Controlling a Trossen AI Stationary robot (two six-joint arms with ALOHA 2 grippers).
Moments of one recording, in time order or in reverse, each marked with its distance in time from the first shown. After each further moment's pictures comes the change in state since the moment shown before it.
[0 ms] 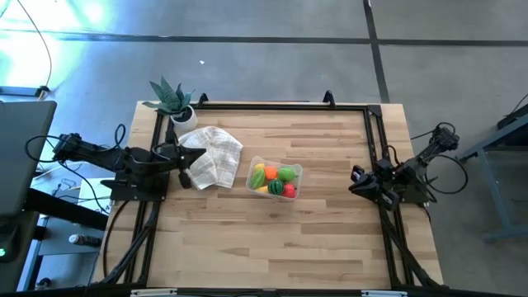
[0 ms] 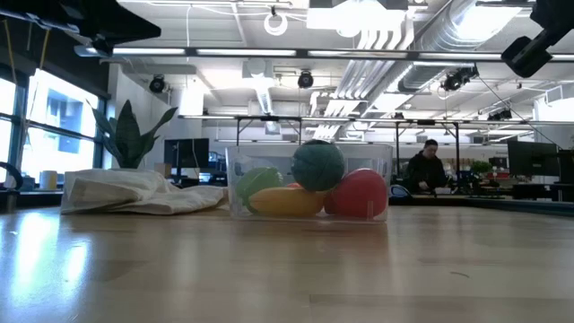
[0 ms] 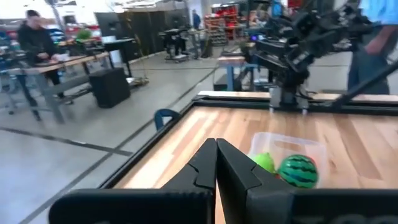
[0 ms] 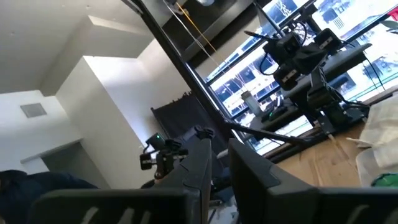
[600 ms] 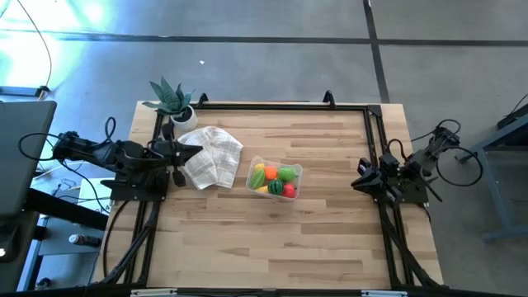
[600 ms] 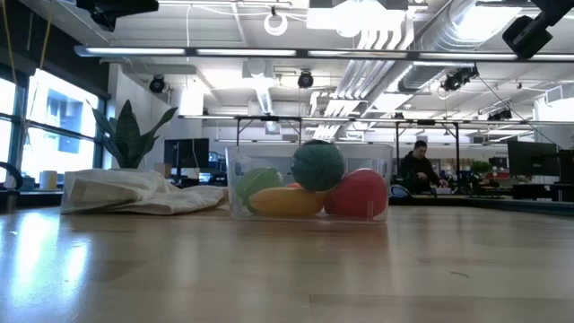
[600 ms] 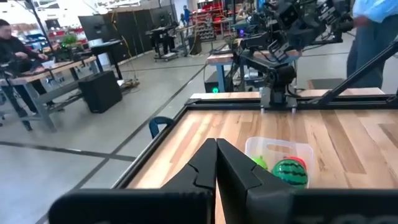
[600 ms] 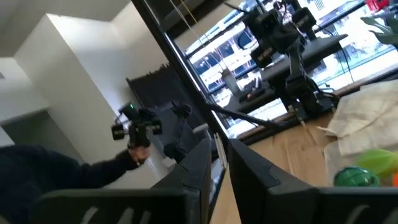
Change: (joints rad) left arm 0.000 0.034 0.179 -0.175 0.048 0.037; right arm 0.000 -0.004 0.231 -0.414 0.021 -0.018
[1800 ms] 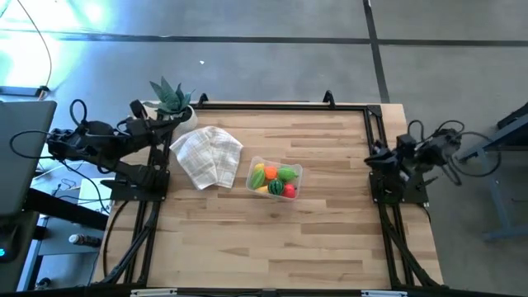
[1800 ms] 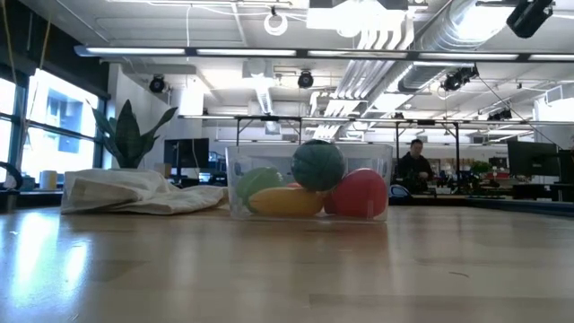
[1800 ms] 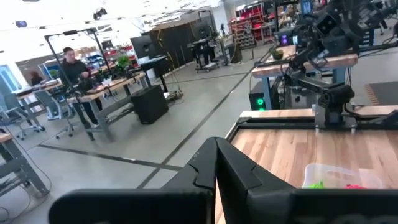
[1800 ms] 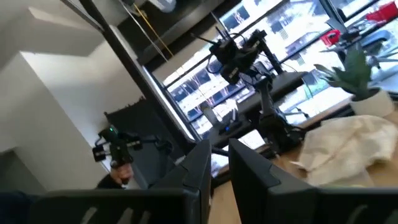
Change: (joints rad) left arm 0.000 0.002 0.314 -0.224 -0.171 0.147; right arm -0.027 -0.067 0.224 -0.230 0.126 -0.007
